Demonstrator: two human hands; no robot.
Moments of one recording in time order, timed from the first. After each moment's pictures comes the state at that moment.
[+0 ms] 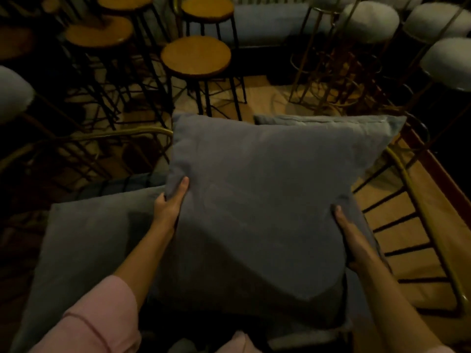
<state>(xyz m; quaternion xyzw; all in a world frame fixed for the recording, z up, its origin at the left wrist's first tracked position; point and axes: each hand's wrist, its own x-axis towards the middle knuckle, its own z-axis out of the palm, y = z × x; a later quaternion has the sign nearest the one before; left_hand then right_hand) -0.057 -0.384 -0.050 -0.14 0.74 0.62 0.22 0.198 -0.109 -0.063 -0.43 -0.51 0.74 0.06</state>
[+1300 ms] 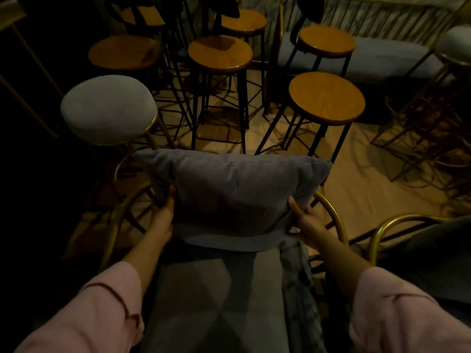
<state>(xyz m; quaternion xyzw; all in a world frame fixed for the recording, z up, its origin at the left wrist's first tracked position) -0.460 -0.692 -0.105 -0.28 0.65 0.69 0.13 -0.329 -0.393 -0.108 -0.43 -0.57 0.70 -0.07</state>
